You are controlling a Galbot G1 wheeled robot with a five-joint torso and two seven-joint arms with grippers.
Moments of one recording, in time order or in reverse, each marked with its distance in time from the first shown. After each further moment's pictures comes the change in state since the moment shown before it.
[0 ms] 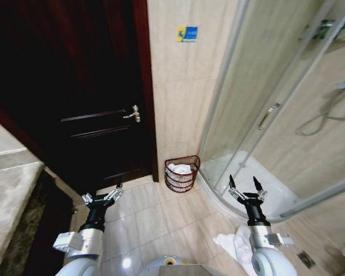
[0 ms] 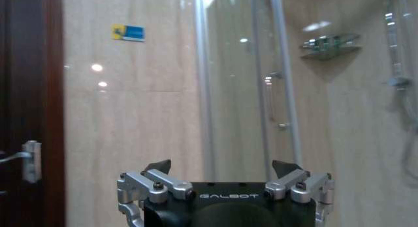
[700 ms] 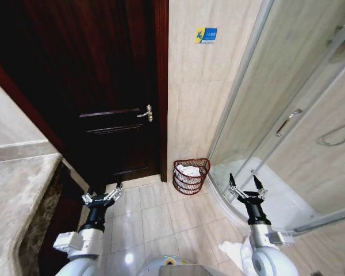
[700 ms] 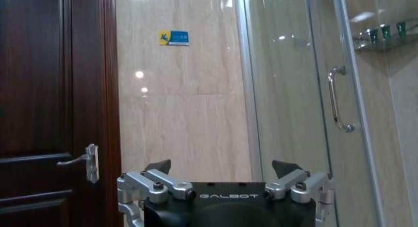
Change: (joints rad) left arm 0.000 0.000 0.000 0.000 0.000 0.000 0.000; right arm -0.005 -0.005 -0.009 0.014 0.005 0.010 -0.003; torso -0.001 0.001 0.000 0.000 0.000
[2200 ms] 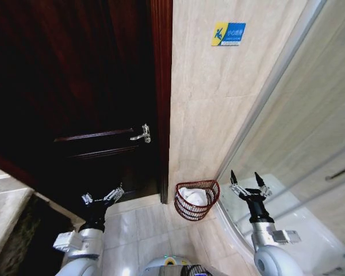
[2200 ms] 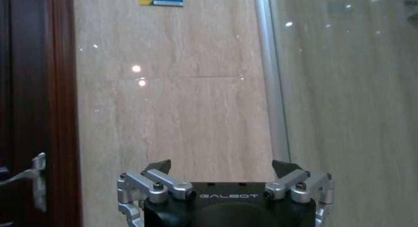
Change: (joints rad) left arm 0.000 0.000 0.000 0.000 0.000 0.000 0.000; right arm -0.006 -0.008 0.010 0.057 0.024 -0.060 0.016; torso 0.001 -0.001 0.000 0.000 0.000
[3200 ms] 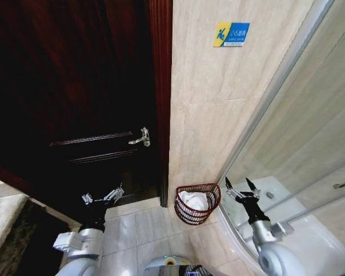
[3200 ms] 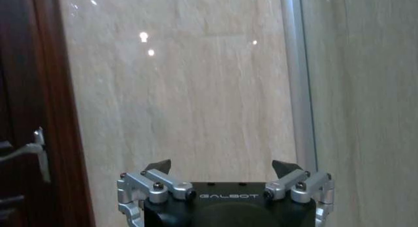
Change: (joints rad) left arm 0.000 0.000 0.000 0.000 0.000 0.000 0.000; right arm -0.059 -0.010 0.008 0.042 0.036 -0.119 -0.051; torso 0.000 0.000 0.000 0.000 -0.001
